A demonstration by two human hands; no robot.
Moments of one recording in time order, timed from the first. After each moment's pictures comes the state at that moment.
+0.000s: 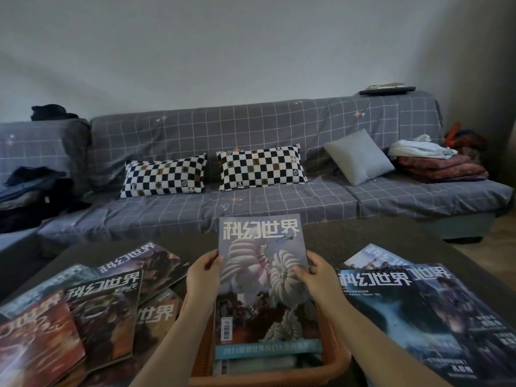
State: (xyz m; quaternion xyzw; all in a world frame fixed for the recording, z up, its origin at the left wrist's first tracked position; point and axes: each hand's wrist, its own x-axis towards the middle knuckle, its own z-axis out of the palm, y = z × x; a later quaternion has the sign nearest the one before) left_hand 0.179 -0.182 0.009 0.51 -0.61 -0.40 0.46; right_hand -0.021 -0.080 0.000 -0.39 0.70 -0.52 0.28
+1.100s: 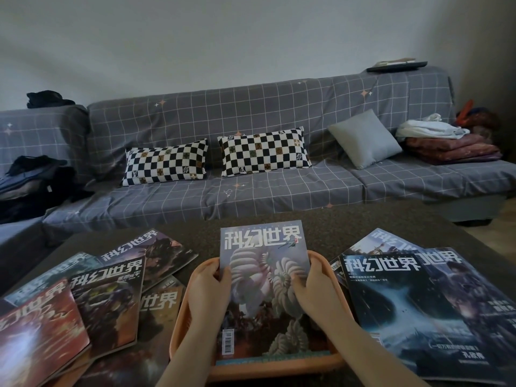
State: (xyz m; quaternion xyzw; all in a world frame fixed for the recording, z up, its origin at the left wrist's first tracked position) left_hand 0.185 -0.165 -0.022 0.60 -0.70 -0.19 0.35; right_hand 0.004 -0.079 -0.042 -0.44 0.79 -0.41 0.13
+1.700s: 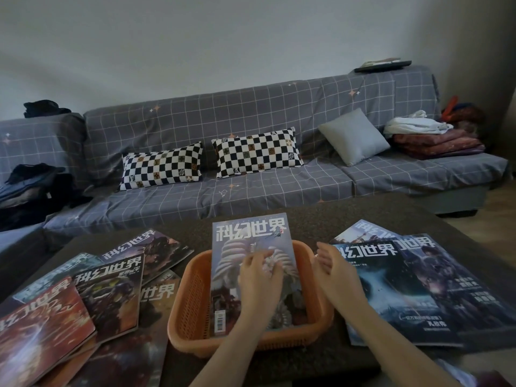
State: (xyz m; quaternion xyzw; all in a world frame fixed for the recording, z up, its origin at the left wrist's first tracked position) left_hand 0.115 -0.079 -0.010 0.50 -0.73 -0.29 0.36; right_hand -0.025 -0.012 -0.017 -0.42 0.74 -0.51 0.14
